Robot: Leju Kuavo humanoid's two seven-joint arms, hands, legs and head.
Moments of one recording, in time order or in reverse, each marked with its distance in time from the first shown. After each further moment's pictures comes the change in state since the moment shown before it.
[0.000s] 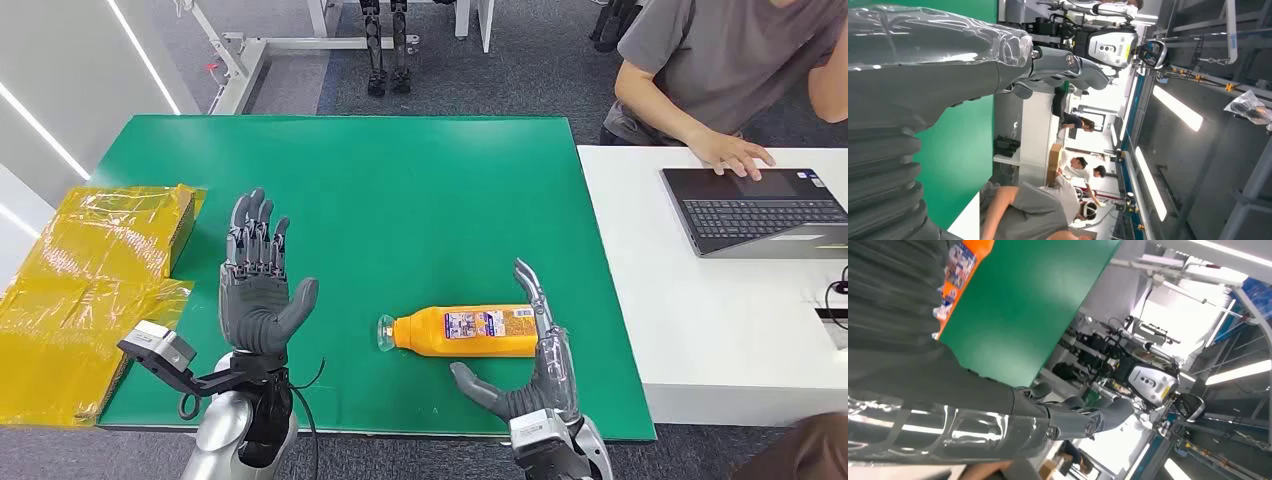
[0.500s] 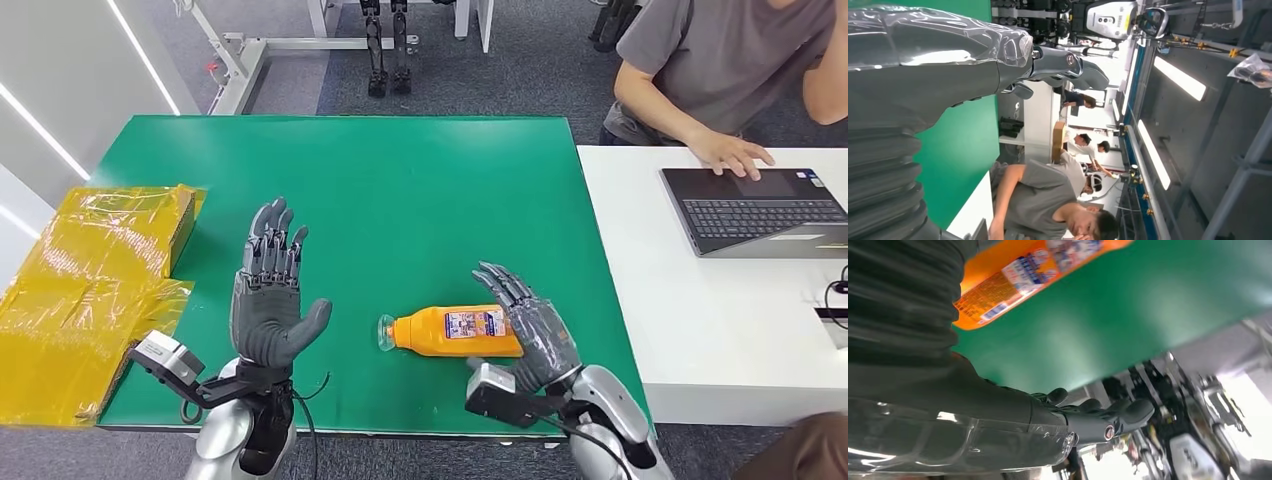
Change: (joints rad) left arm 0.023 0.001 0.006 -0.003 -0.037 -0.109 0.000; right arm -0.203 -0.174 -0.034 0.145 0.316 0.306 0.167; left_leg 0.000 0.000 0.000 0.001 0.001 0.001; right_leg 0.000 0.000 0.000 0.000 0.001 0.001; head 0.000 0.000
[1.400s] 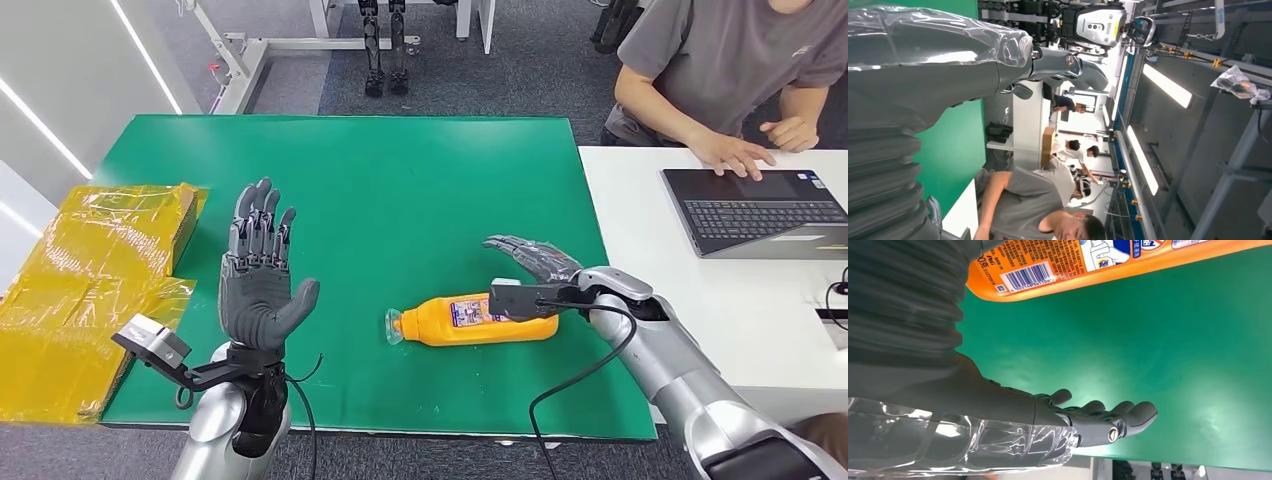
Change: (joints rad) left arm -0.055 0.016 0.003 0.003 0.038 0.022 0.004; right arm -0.591 -0.118 0.233 0.730 -0.095 0.269 -0.081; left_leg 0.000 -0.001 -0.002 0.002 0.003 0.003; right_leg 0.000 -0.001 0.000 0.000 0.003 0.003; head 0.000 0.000
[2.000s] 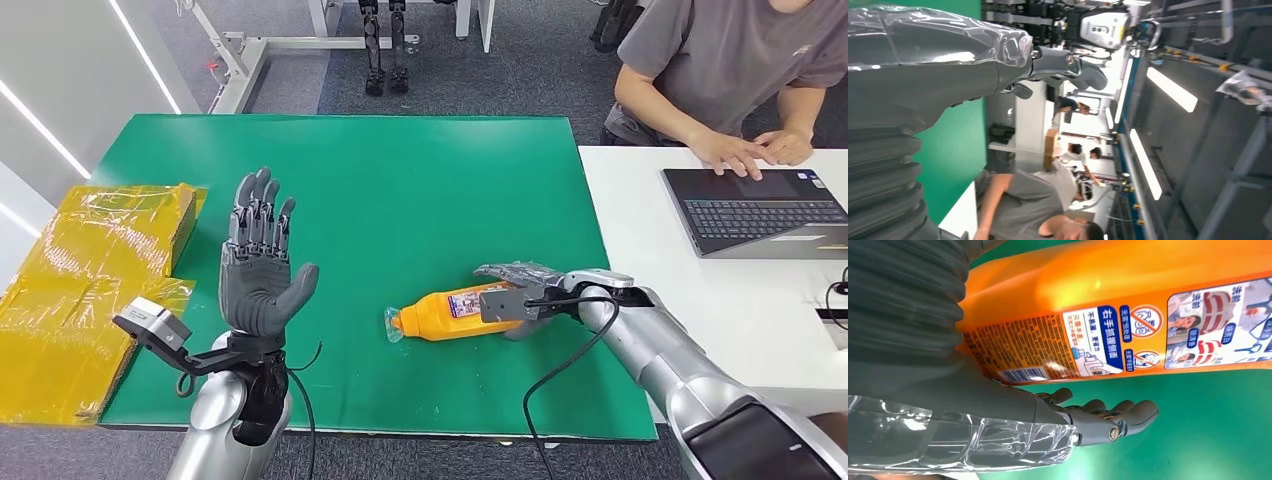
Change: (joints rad) left arm -0.040 0.001 -0.002 0.023 0.026 0.030 0.027; right arm -0.118 0.050 0.140 0.238 -0.069 0.160 -0.062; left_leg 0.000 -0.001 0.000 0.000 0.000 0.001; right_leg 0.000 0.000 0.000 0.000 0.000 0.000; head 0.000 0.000
